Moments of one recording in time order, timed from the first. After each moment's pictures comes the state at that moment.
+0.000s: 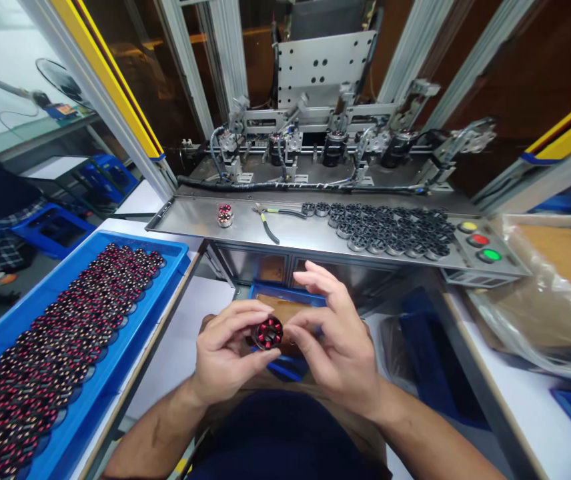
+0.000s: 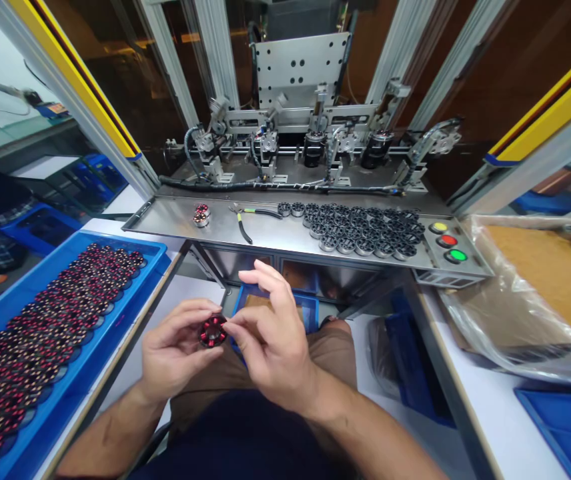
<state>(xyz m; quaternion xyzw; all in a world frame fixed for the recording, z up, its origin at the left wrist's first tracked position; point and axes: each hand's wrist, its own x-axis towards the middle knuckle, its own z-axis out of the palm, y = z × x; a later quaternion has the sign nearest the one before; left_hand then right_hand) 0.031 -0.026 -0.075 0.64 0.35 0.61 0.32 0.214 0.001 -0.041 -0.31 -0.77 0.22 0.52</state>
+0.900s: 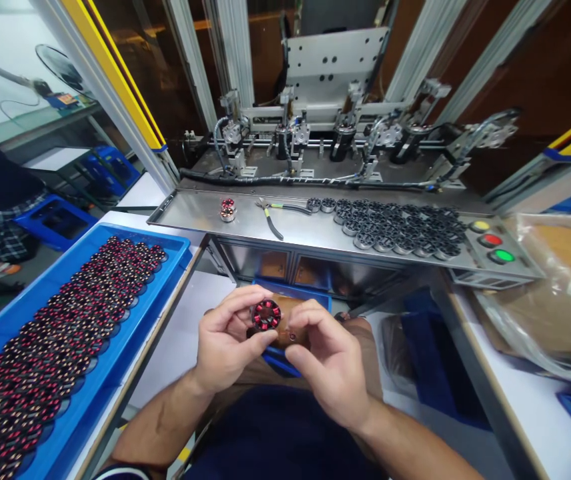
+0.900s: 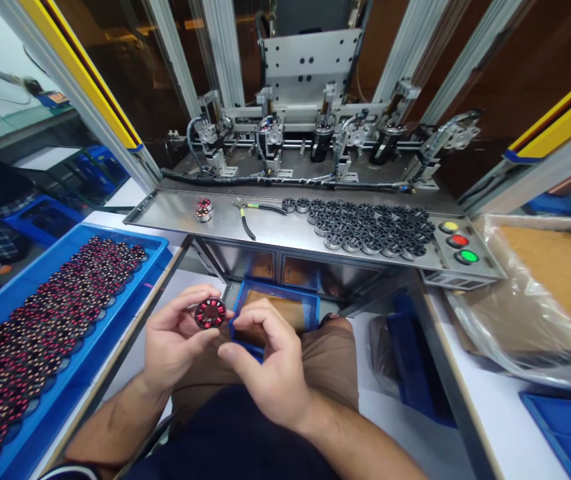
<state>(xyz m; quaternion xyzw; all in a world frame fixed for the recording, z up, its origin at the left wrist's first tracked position) 0.038 -0.019 -0.075 0.54 0.33 0.66 0.41 0.200 -0.017 -0.068 -0.30 -0.59 0.50 0.56</state>
